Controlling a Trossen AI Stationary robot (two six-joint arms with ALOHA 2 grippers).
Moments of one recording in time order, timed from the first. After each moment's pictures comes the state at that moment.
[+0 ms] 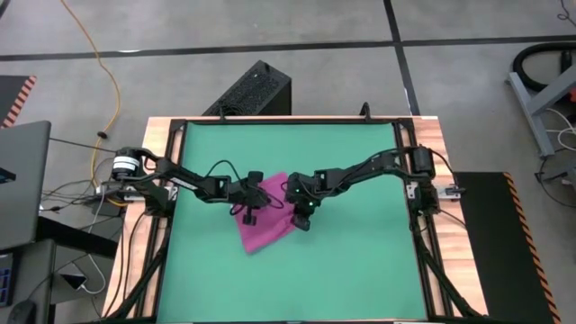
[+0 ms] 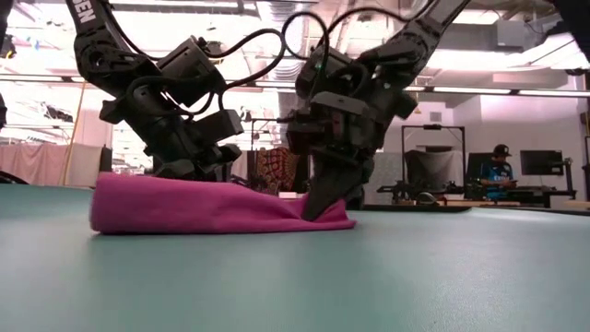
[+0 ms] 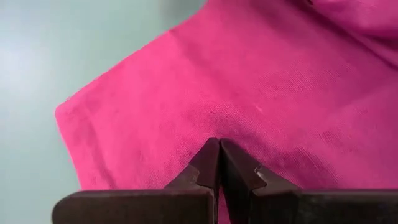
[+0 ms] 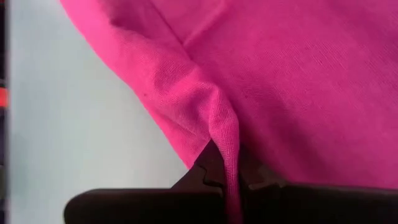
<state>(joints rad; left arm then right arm) 0.06 1.68 0.56 0.29 -0.07 0.33 -0.06 1.97 1.13 -0.15 -0.40 0.34</state>
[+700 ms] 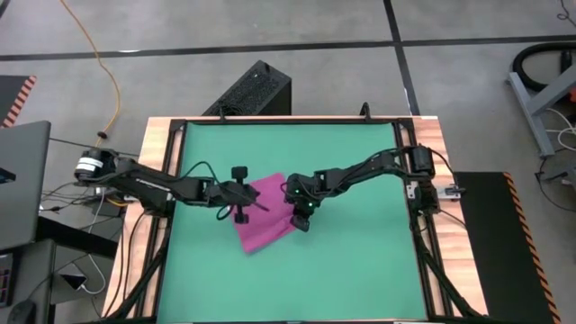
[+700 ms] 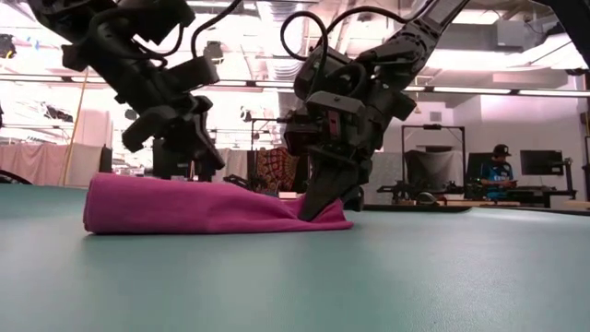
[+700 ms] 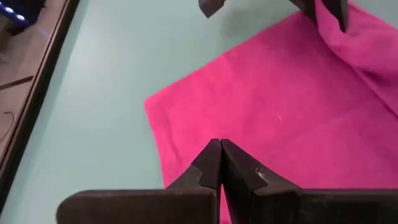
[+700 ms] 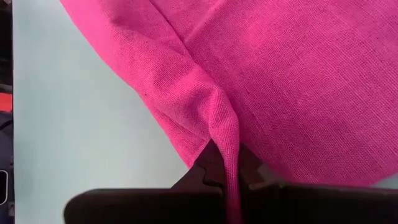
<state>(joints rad) -0.07 1.33 0.55 0.11 -0.38 0.22 -0.03 1.97 1.13 -0.17 -0.39 0.36</state>
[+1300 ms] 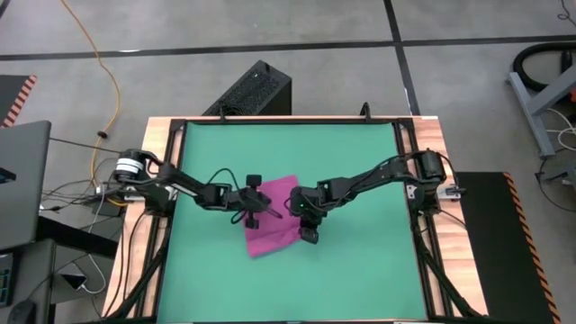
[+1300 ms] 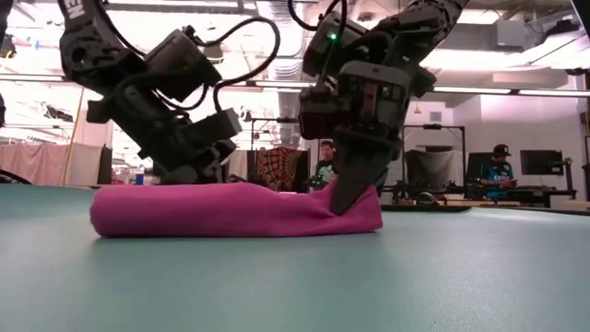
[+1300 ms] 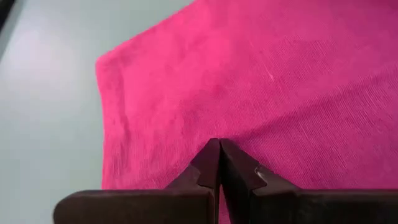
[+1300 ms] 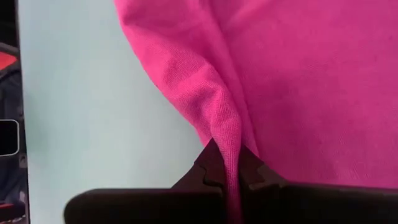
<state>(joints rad) -0.03 1.70 0.55 0.38 -0.27 0.25 0.05 1.88 1.12 -0.25 -0.40 0.38</state>
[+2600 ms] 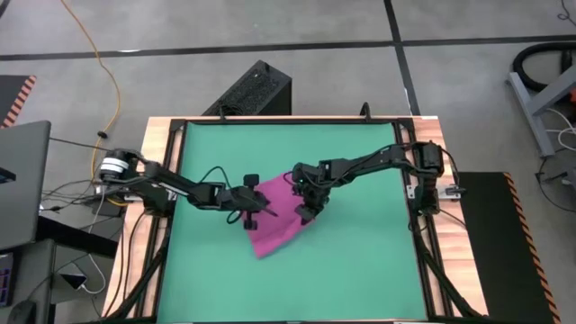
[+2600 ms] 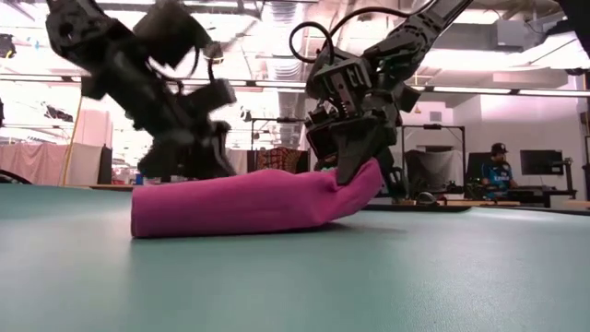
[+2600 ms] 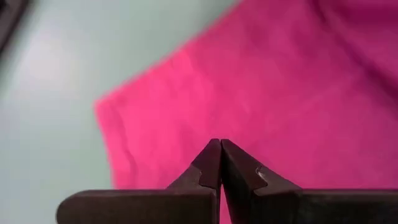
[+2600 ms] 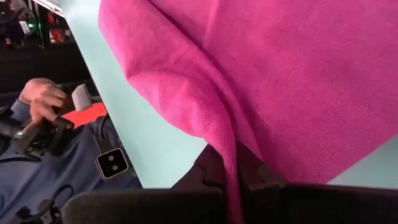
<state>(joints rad) -0.06 1.57 0.55 0.37 -0.27 0.21 -0.12 1.87 1.12 -0.30 -0.72 0.71</state>
